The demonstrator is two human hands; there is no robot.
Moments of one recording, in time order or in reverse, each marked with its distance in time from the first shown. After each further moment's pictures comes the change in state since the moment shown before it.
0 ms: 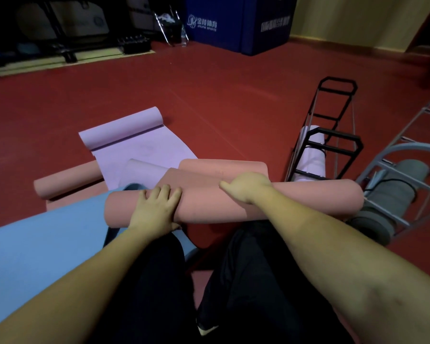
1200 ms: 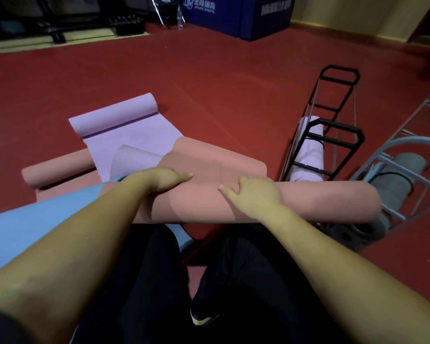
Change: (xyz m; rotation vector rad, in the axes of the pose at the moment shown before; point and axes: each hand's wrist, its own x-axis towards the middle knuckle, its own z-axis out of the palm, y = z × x) left_hand 0.083 -0.012 -0.036 -0.750 -0.616 -0.301; right_hand -0.033 0.012 0.031 -0.069 0.272 -0.018
